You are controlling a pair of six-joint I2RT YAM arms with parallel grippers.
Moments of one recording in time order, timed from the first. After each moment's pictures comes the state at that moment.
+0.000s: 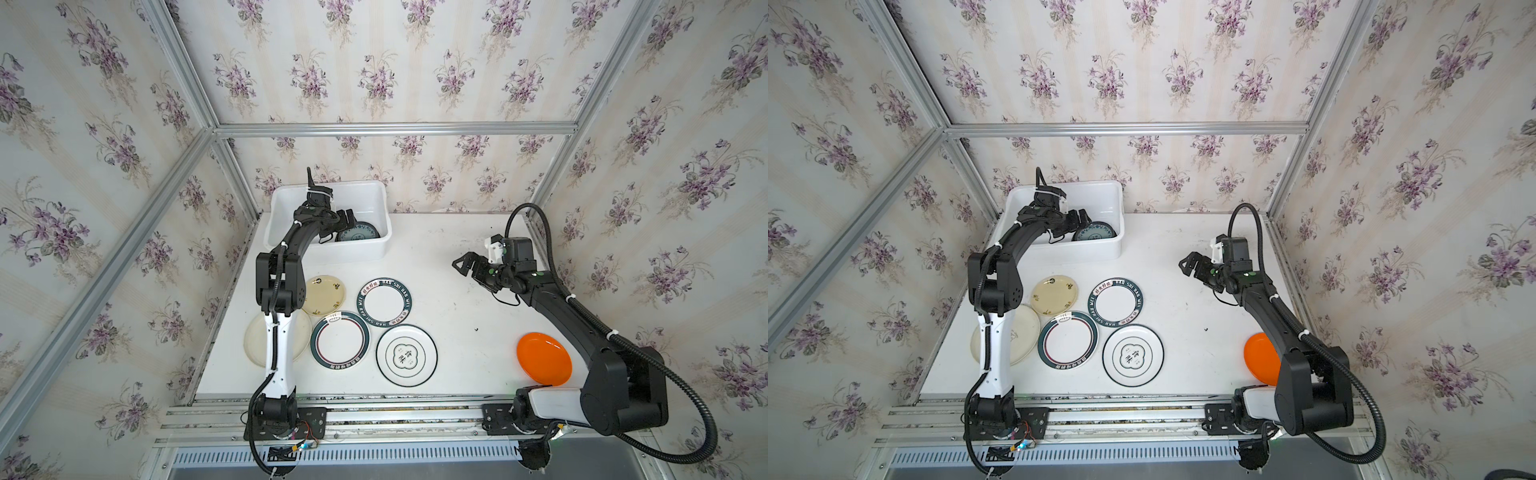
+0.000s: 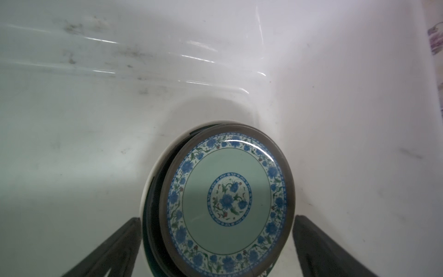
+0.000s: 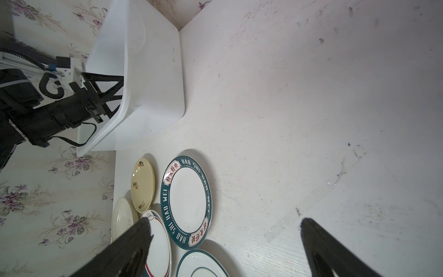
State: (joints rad) left arm -0.09 2.38 2.15 -0.64 0.23 -0.32; right arm 0.09 1.33 0.94 -0.39 -0.42 0.57
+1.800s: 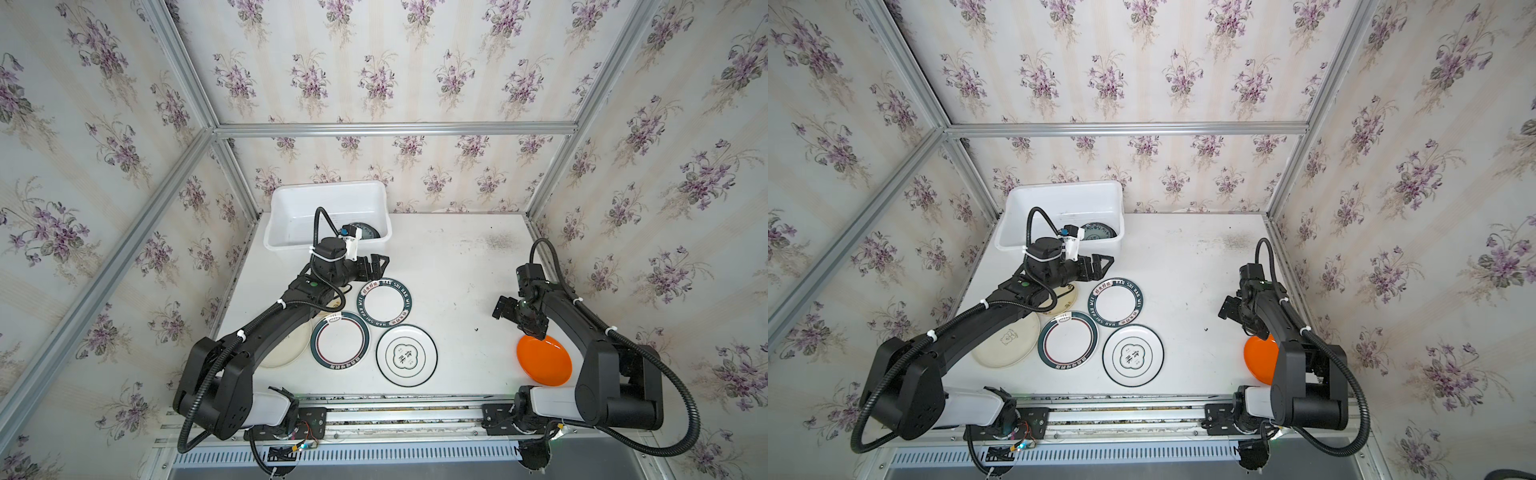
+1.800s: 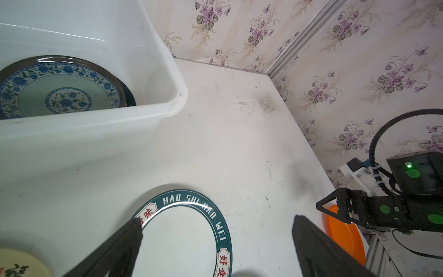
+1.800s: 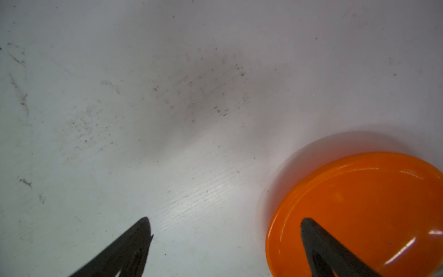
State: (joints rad) left arm -0.42 1.38 0.93 0.00 0.26 -0.43; right arm -0.10 1.36 0.81 -0.86 0.07 0.47
